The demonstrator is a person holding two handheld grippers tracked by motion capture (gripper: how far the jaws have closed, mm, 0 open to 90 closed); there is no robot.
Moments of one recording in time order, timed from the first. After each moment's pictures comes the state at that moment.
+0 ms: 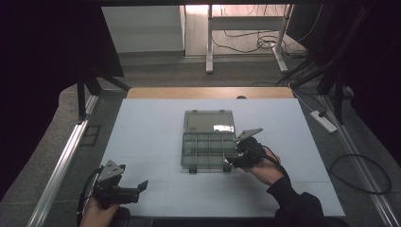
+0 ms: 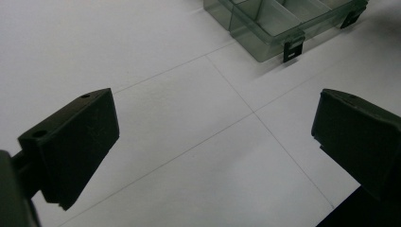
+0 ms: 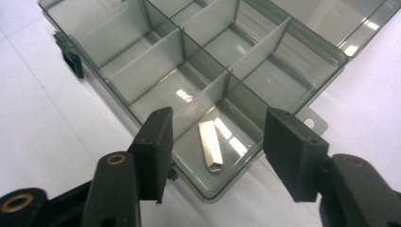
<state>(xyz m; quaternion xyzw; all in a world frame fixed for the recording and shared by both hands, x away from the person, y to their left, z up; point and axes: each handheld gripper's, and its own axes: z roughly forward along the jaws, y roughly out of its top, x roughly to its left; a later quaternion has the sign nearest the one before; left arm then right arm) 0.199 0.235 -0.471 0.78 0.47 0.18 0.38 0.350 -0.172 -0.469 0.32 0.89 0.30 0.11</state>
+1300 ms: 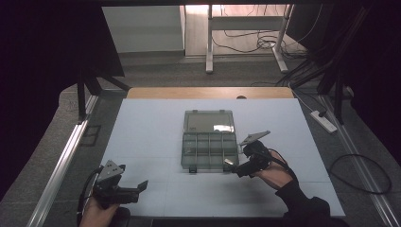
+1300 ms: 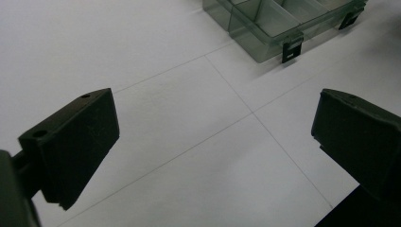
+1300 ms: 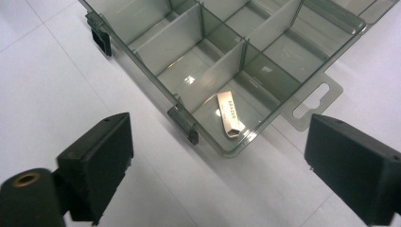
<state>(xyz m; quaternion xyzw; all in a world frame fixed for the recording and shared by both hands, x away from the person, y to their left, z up) 0.199 0.236 -0.471 0.78 0.47 0.17 0.38 0.336 -0.188 -0.465 0.32 0.90 0.30 0.07</state>
